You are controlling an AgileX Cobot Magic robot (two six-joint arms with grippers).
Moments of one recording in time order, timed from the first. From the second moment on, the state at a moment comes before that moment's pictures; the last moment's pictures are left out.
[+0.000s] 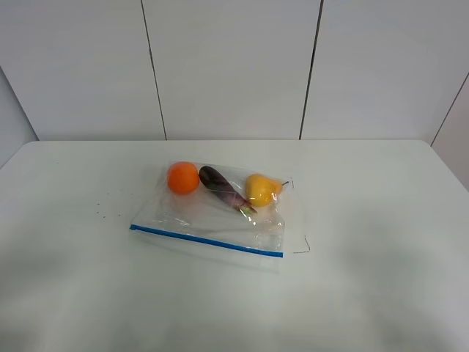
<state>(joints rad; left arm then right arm) 0.00 0.00 -0.49 0.01 1.05 -0.01 -0.01 0.00 -0.49 0.04 1.03 0.01</state>
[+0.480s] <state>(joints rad) 0.00 0.00 -0.49 0.01 1.05 -0.01 -0.01 0.00 -0.49 0.04 1.03 0.01</state>
